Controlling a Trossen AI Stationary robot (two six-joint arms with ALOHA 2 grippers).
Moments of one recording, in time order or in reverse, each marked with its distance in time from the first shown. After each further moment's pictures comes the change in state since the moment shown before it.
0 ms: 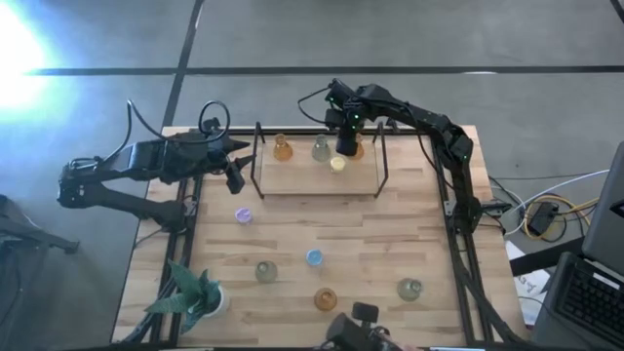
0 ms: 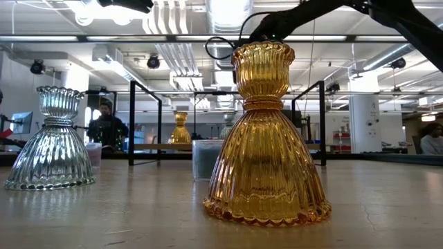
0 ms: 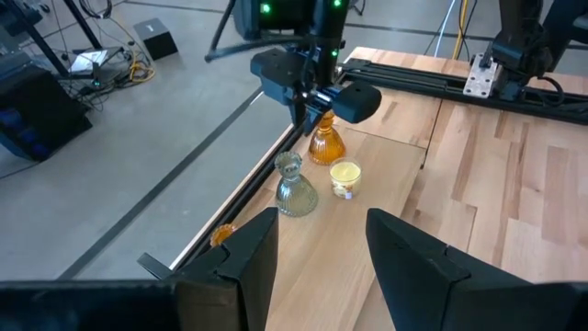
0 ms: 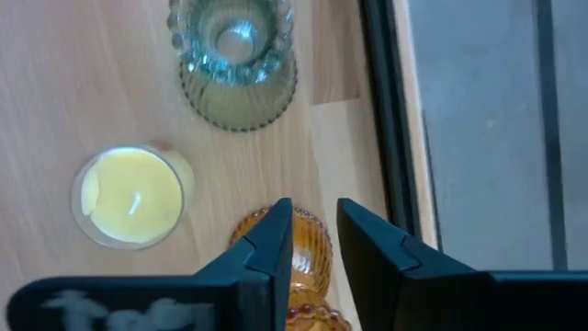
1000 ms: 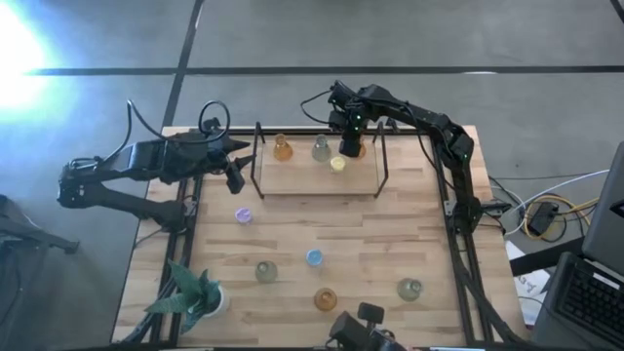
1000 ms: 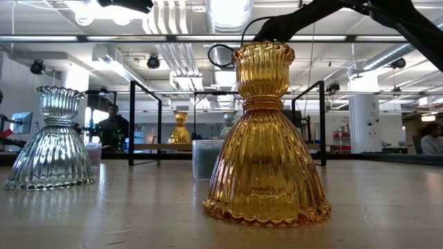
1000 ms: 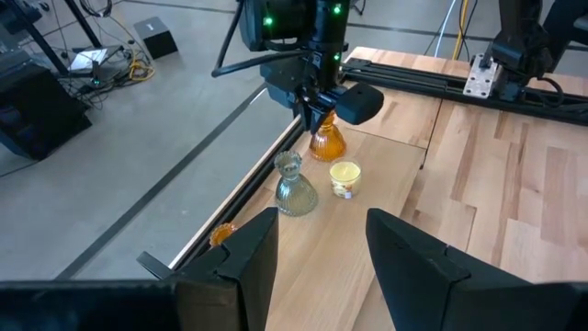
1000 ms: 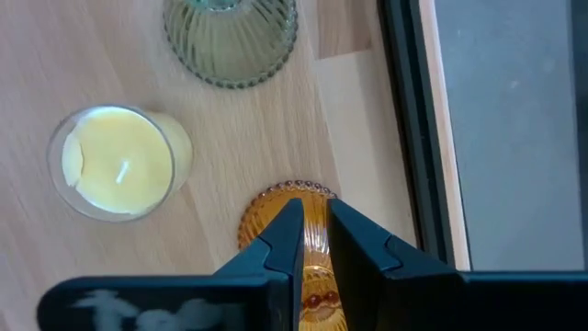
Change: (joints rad) left arm 0.000 0.000 0.000 -0.002 0.000 -0.006; right arm -0.018 0.000 -0.039 -0.034 0.001 0.050
